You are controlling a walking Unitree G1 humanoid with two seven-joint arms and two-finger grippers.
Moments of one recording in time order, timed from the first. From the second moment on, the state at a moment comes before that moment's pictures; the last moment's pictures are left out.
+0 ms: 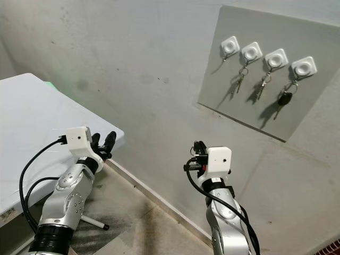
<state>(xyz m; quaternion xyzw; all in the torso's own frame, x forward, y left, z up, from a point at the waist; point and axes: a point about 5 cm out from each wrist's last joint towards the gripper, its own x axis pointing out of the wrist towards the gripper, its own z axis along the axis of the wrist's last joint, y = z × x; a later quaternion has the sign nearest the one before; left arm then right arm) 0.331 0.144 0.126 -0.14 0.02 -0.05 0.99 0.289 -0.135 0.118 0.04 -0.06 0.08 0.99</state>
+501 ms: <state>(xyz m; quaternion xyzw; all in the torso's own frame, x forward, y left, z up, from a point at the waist) 0.330 0.143 0.130 -0.15 0.02 -0.06 0.99 0.291 -0.132 0.121 0.04 -0.06 0.08 0.99</state>
